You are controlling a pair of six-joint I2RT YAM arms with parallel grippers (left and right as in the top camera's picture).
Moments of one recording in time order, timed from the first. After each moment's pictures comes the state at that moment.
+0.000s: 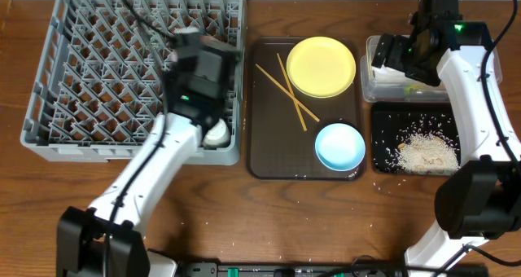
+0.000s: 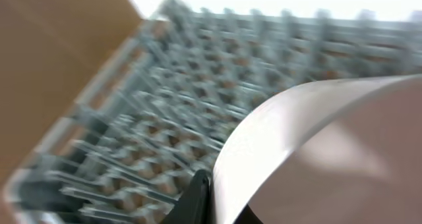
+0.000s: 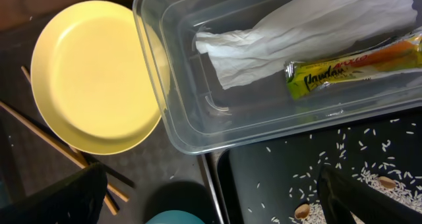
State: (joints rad) left arm -0.34 1.56 1.19 -0.42 -0.84 -0.29; right arm 0.01 1.88 1.76 -1.05 -0.03 0.36
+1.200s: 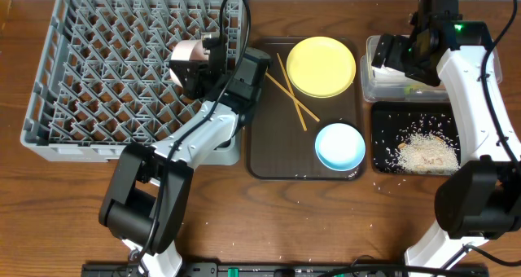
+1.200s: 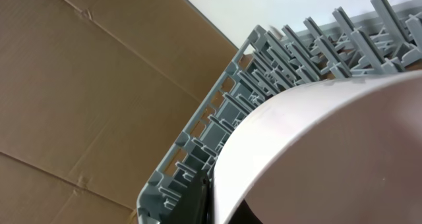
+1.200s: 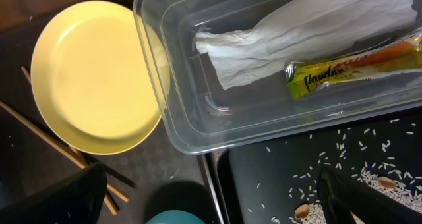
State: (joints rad) left arm -0.45 1.86 1.19 -0.11 -1.42 0.00; right arm 0.01 1.88 1.76 -1.05 -0.03 0.36
